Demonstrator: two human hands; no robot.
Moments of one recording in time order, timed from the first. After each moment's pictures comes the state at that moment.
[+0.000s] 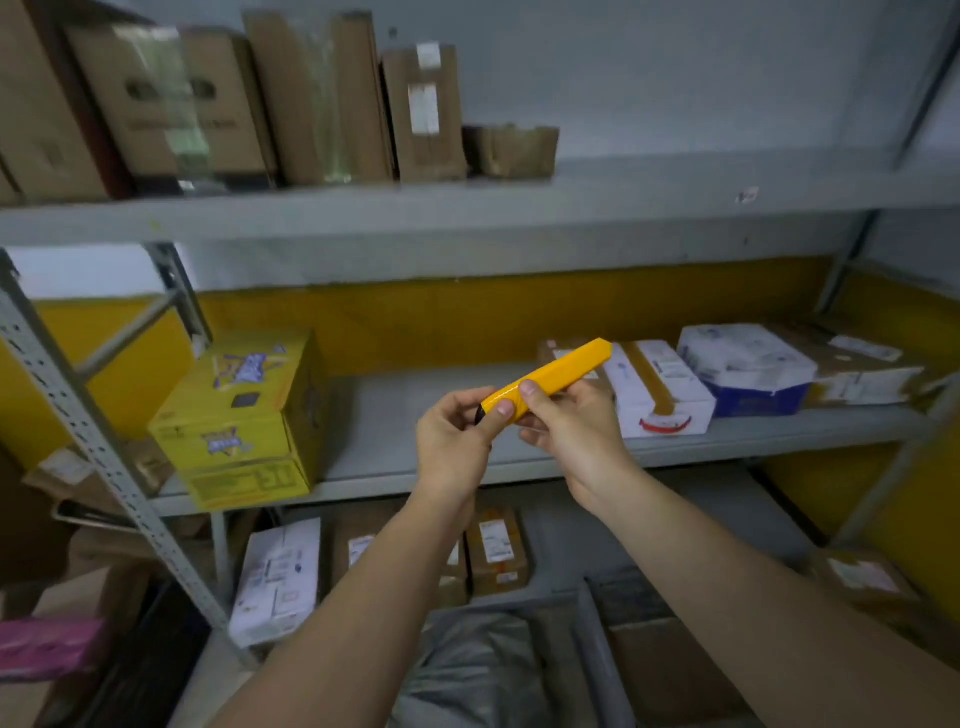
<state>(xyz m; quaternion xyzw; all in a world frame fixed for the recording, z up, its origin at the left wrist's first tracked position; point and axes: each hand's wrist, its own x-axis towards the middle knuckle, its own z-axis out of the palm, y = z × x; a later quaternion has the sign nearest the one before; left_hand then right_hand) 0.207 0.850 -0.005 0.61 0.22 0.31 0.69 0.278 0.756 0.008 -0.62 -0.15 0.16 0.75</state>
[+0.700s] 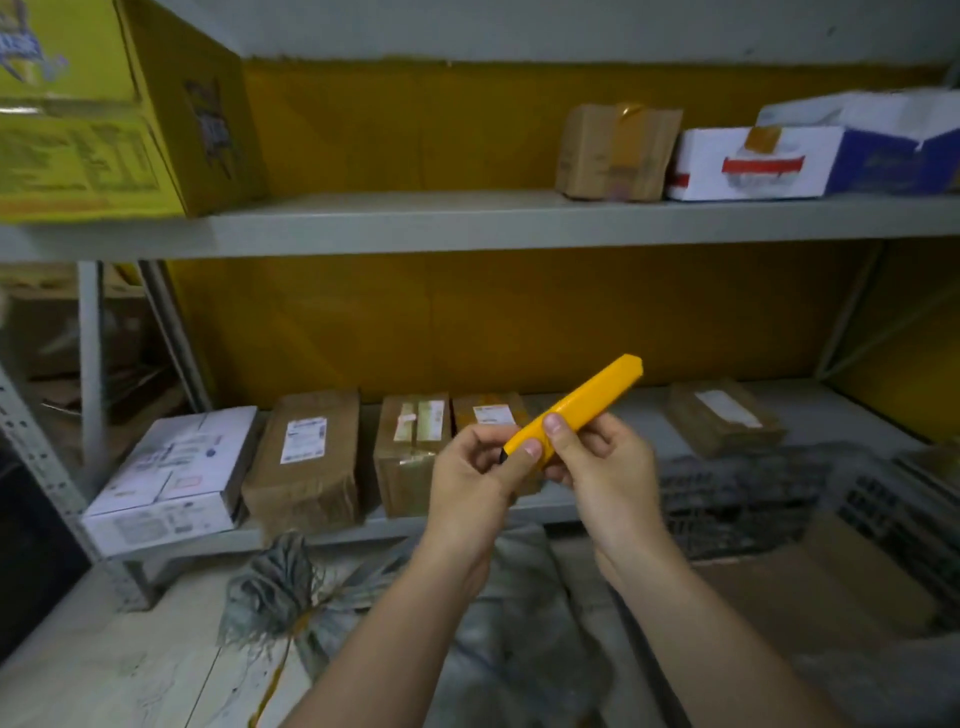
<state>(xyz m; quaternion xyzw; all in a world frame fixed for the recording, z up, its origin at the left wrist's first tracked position) 0.225 0.845 -0.563 0.59 0.16 0.27 0.74 0.286 0.750 -0.546 -0.63 -0.18 0.04 0.76</state>
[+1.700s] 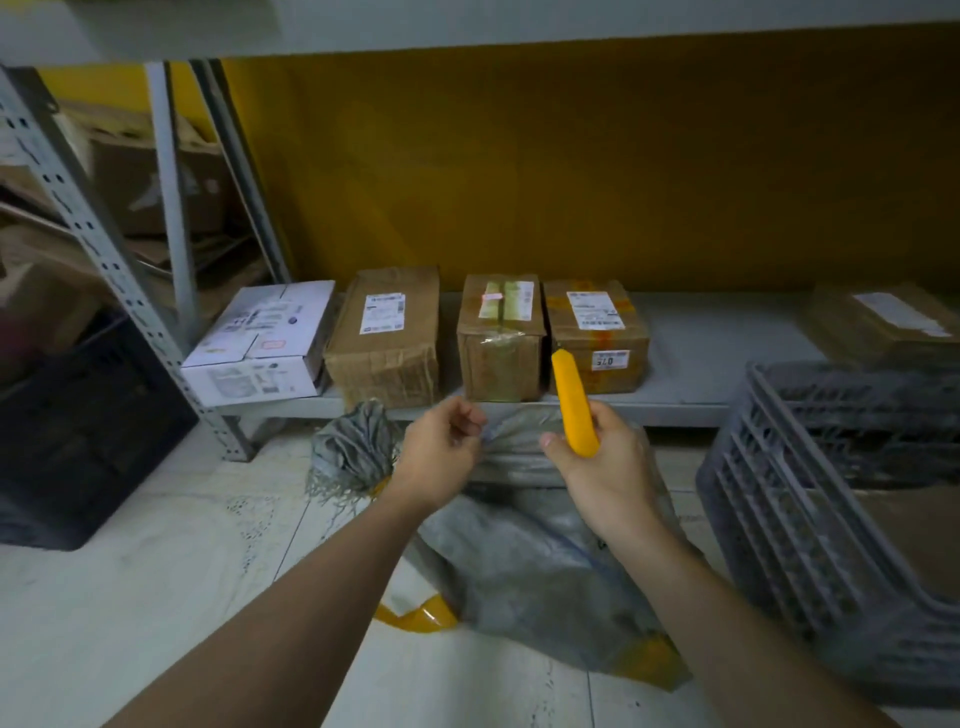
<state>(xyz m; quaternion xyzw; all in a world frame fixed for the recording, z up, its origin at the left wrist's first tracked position) 0.176 0.987 -0.729 0.83 0.28 0.21 0.42 0.266 0.822 -0.709 -0.79 -0.25 0.09 0.55</state>
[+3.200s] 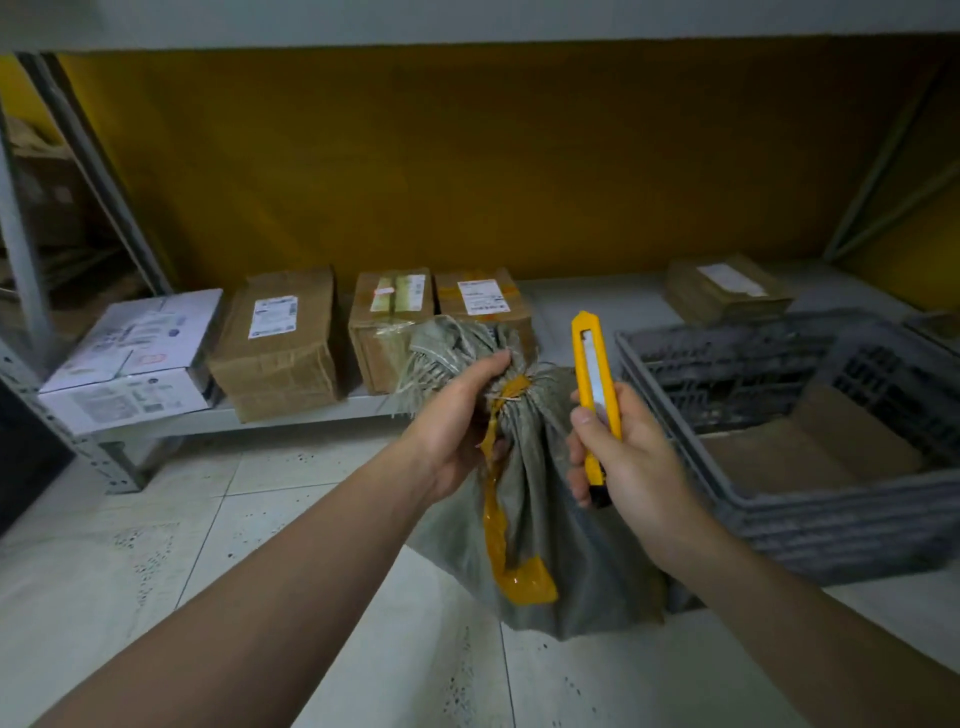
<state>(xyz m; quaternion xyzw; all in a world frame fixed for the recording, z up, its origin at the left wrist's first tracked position) 0.224 0.847 -0.659 0.56 0.22 0.02 0.80 0.267 0.684 -0.676 -0.67 -0.23 0.16 0.69</state>
